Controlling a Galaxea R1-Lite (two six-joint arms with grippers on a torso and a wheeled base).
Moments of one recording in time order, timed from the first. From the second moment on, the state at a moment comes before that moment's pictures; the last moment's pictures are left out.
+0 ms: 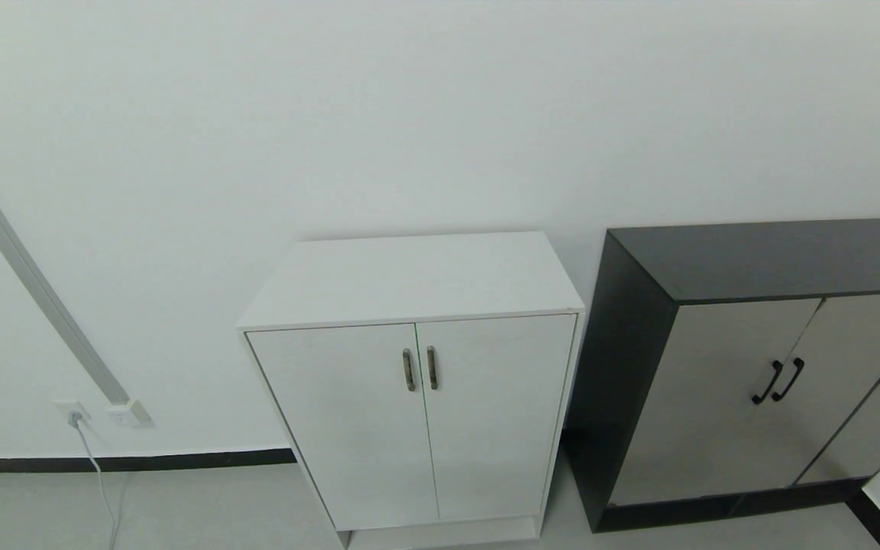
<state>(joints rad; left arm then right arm) 0.00 0.00 0.00 0.00 -0.01 -0.01 0.42 0.35 -0.01 0.01 0.00 0.02</state>
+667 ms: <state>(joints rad) 0.00 0.00 0.00 0.00 -0.01 -0.02 0.21 0.29 0.00 0.01 0.00 0.02</state>
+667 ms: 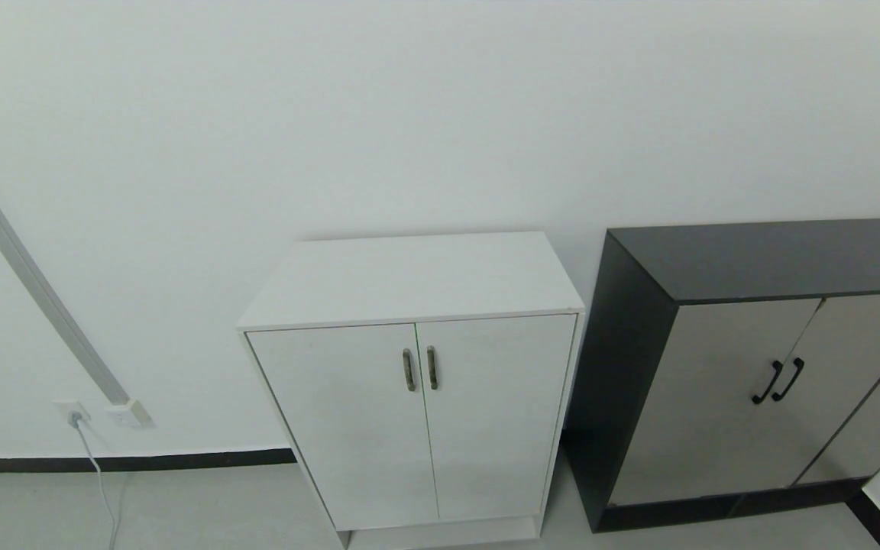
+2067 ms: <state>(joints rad) 0.00 0.00 0.00 0.00 -0.01 -0.01 0.02 0.08 0.00 0.00 0.00 -0.02</state>
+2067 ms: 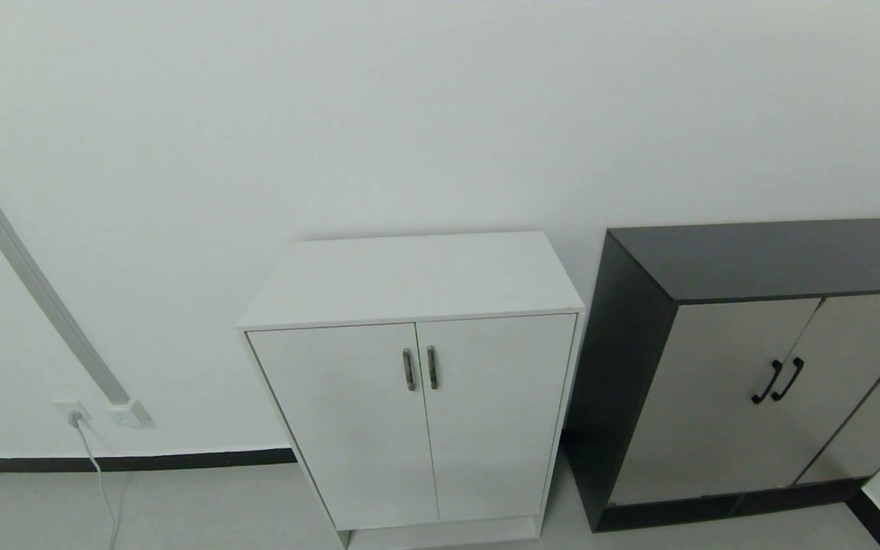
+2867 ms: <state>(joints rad) 0.00 0.00 0.00 0.00 -0.01 -0.01 0.00 0.00 0.00 0.00 -0.03 0.05</state>
